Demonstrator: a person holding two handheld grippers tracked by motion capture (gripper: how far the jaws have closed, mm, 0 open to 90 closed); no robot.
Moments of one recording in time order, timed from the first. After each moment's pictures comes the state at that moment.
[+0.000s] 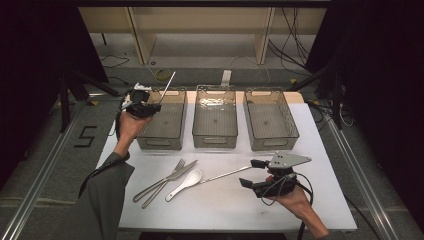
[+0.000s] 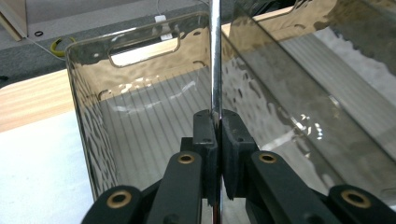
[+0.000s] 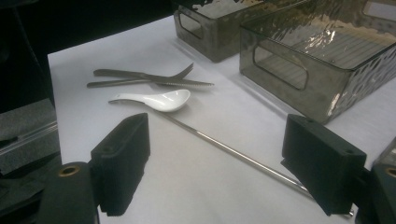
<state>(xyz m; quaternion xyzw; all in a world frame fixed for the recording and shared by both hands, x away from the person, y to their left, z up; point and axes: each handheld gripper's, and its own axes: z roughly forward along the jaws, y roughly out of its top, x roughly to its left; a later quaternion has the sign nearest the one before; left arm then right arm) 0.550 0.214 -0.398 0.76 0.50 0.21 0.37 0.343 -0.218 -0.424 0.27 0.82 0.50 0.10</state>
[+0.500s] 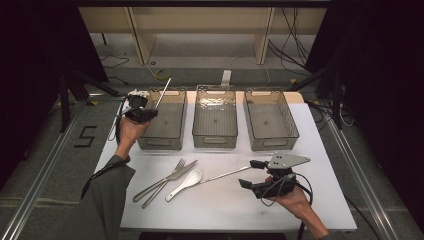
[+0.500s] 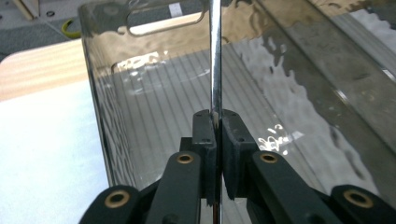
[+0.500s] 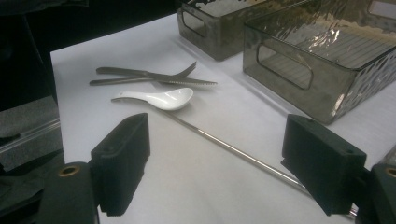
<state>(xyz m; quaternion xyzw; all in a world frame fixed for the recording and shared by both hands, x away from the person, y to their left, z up) 0.554 0.224 -0.423 0.75 0.53 0.20 0.35 0.343 -0.217 -0.424 0.26 0.82 0.50 0.10</state>
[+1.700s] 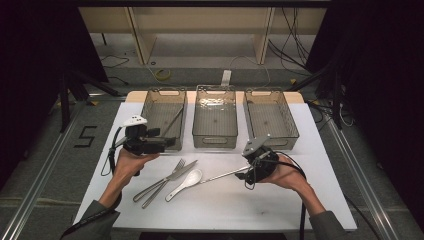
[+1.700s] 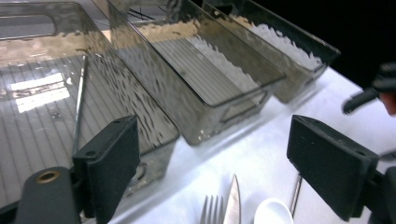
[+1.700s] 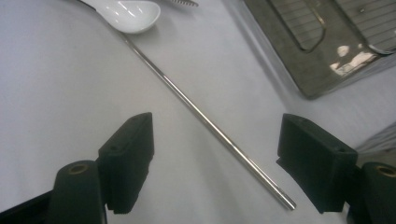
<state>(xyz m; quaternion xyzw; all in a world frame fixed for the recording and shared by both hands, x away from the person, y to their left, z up) 0.421 0.194 -0.401 0.74 0.42 0.12 0.50 0.401 -0.177 -0.416 0.19 0.94 0.28 0.10</state>
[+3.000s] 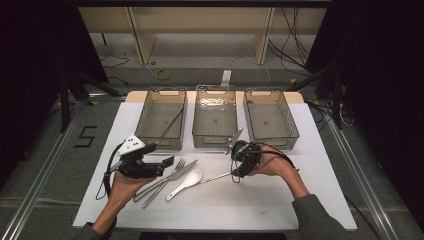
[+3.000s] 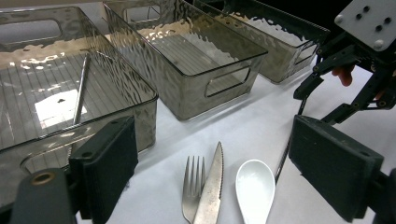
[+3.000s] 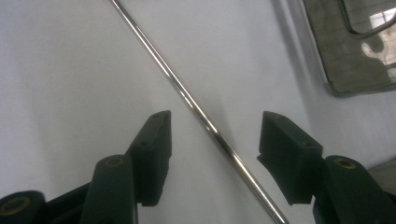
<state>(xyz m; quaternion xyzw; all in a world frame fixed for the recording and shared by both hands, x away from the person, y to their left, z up) 0.363 0.193 -0.411 0.74 0.40 0.17 0.51 0.434 -0.137 -0.429 0.15 0.98 0.15 0.06</state>
